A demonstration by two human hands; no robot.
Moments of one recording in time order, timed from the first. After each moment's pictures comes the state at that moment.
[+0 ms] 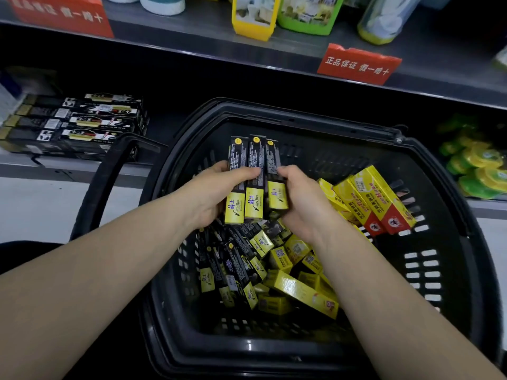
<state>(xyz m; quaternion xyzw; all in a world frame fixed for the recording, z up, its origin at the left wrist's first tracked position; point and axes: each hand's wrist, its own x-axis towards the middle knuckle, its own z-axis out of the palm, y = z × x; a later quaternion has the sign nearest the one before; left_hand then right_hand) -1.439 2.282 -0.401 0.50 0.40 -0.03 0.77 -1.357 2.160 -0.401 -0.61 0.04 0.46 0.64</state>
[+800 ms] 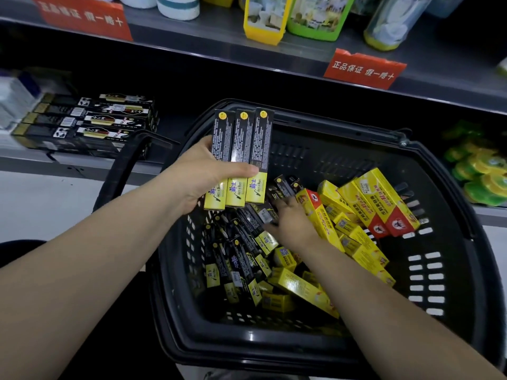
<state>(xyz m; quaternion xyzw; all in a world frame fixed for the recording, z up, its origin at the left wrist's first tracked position) -1.464 2.298 -0.367 0.65 0.38 0.02 0.66 -1.358 2.139 -0.486 -0.90 -0.33 0.25 0.08</state>
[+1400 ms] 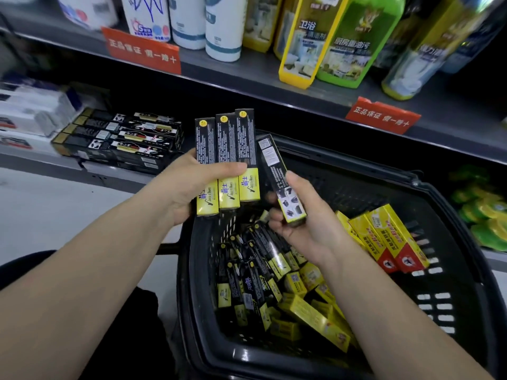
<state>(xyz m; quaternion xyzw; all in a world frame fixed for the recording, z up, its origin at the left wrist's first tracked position) -1.504 2.333 -0.340 0.55 0.39 0.08 0.73 -1.389 2.181 -0.365 -0.53 -0.06 0.51 0.67</state>
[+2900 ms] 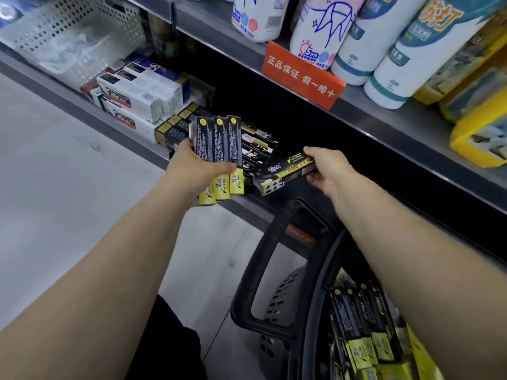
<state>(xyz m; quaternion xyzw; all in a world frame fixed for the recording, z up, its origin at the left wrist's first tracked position) -1.578 2.500 -0.423 0.51 0.55 0.27 0.60 -1.358 2.450 -0.415 -0.80 -0.13 0.39 0.44</state>
